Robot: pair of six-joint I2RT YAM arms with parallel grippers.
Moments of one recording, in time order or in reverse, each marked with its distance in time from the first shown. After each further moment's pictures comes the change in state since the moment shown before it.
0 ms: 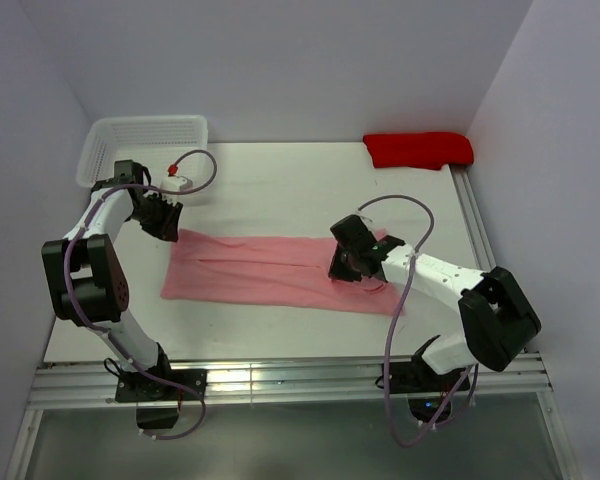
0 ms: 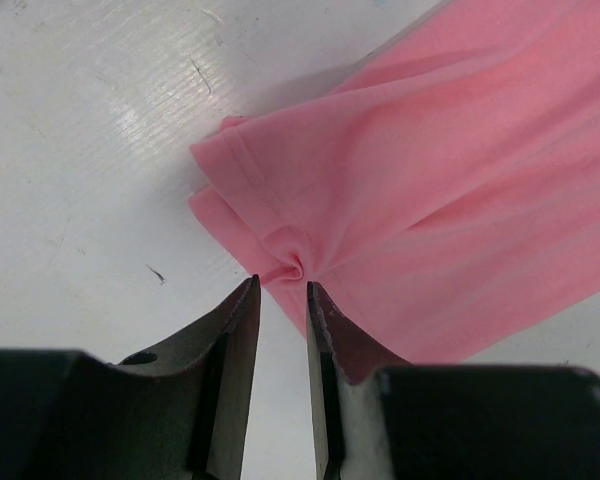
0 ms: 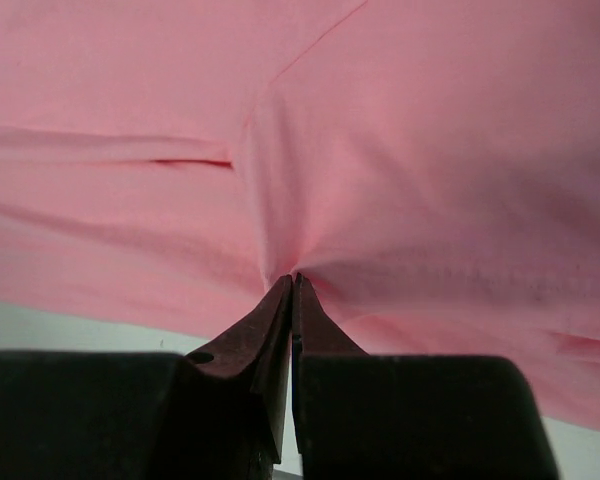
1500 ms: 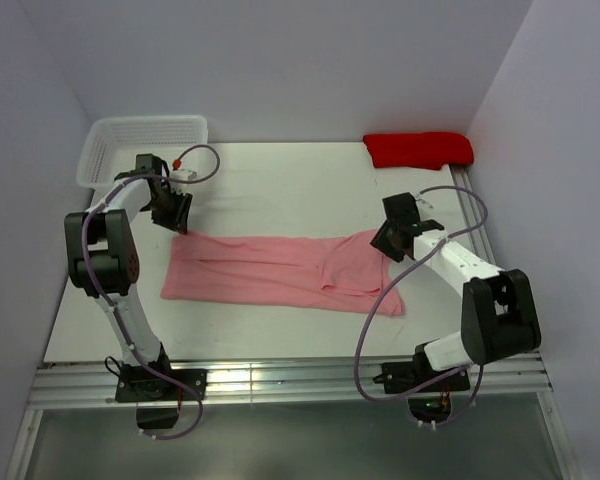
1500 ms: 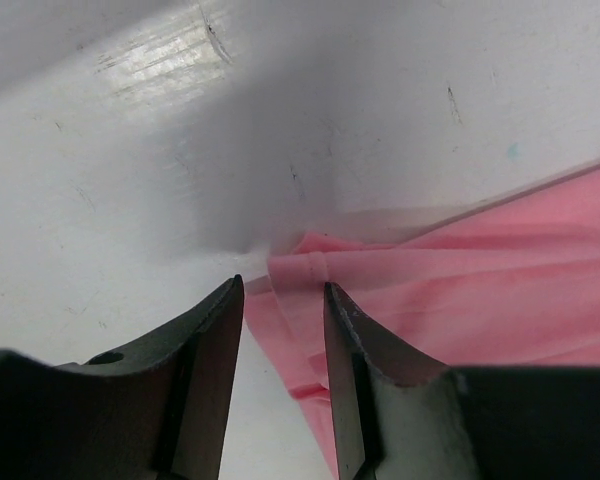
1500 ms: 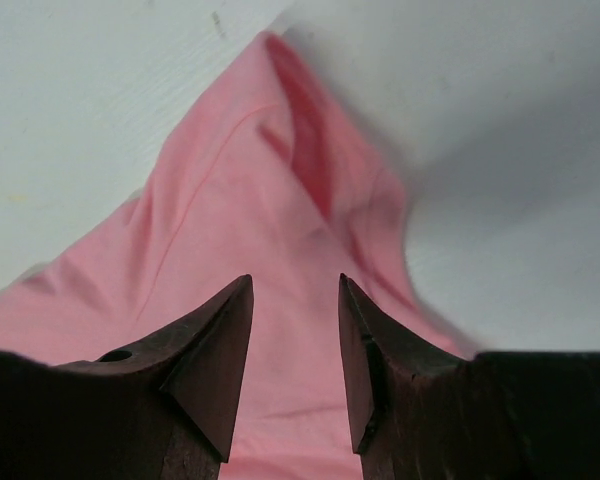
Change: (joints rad) left arm -0.064 0.227 0.129 0.123 -0.168 -0.283; right arm -0.373 -0.010 0.019 -0.011 0.115 -0.053
